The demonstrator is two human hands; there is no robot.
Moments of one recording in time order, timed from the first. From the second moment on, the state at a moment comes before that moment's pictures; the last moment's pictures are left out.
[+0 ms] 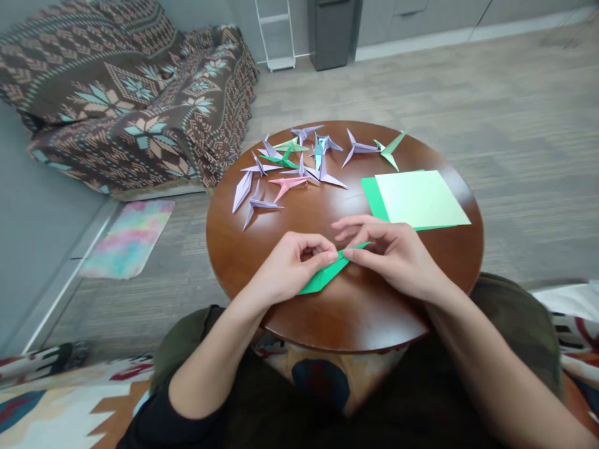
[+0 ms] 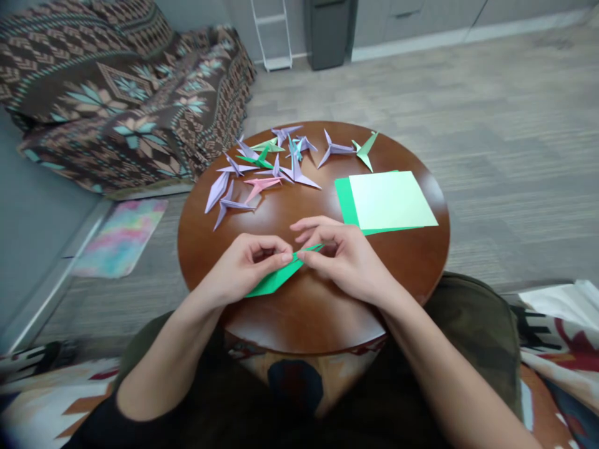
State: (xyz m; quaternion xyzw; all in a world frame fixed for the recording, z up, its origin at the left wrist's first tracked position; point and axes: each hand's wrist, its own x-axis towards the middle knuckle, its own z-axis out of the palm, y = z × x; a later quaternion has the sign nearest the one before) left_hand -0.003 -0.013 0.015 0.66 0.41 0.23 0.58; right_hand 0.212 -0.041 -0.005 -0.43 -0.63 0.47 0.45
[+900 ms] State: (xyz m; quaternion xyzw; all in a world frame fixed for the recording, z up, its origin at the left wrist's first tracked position) left_hand -0.008 -0.012 0.011 0.64 0.43 0.33 0.54; right_hand 0.220 -0.038 0.000 -0.46 -0.66 0.47 0.38
